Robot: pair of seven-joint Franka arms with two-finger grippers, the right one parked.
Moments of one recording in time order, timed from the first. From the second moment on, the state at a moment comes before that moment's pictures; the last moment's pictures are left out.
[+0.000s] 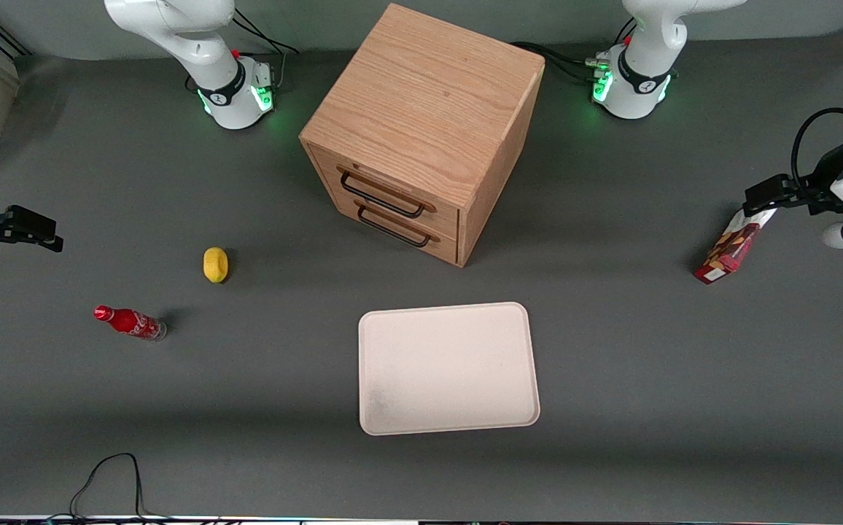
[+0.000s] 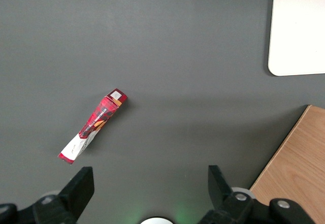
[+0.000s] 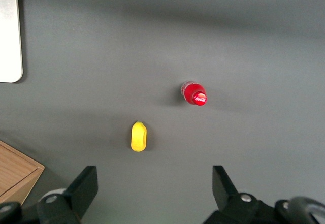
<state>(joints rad) 0.07 0.04 -0.09 -1.59 -0.01 1.52 -0.04</state>
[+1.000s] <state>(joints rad) 0.18 -0.18 -0.06 -1.87 0.00 1.60 0.08</state>
